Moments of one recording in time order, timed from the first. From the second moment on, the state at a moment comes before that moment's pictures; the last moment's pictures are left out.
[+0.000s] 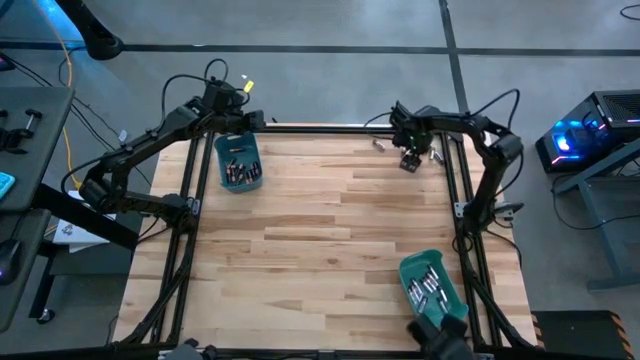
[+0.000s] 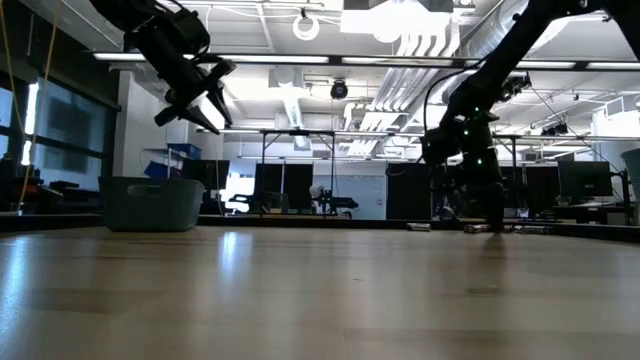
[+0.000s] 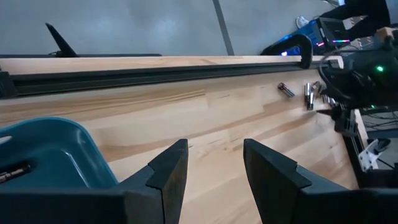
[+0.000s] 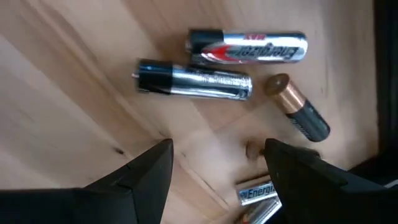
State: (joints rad) left arm 0.91 1.26 1.02 -0.52 0.21 -0.60; right arm -0.93 1.83 1.10 -0.90 0.24 -0.40
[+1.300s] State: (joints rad) left arm 0.88 1.26 1.02 -0.52 0.20 -0.60; right arm -1.05 1.84 1.20 -0.82 0.18 -0.52
